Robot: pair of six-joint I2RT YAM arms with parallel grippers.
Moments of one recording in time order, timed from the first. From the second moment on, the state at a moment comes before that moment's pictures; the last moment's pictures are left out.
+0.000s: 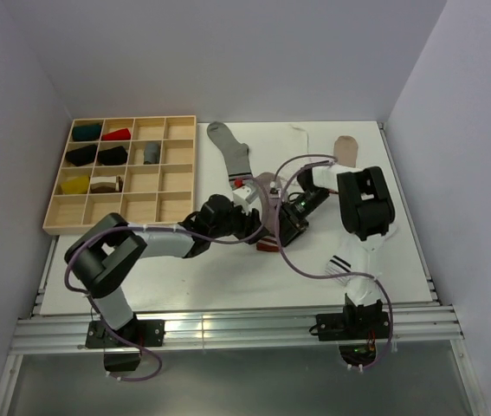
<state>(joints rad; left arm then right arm) -0.82 1.75 0.81 0.54 0.28 -0.32 0.21 2.20 1.40 -1.19 -0.90 -0.57</state>
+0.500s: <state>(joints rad) -0.72 1.13 0.73 0.39 -0.22 -0.55 0.33 1.63 1.01 -0.61 -0.33 -0.40</state>
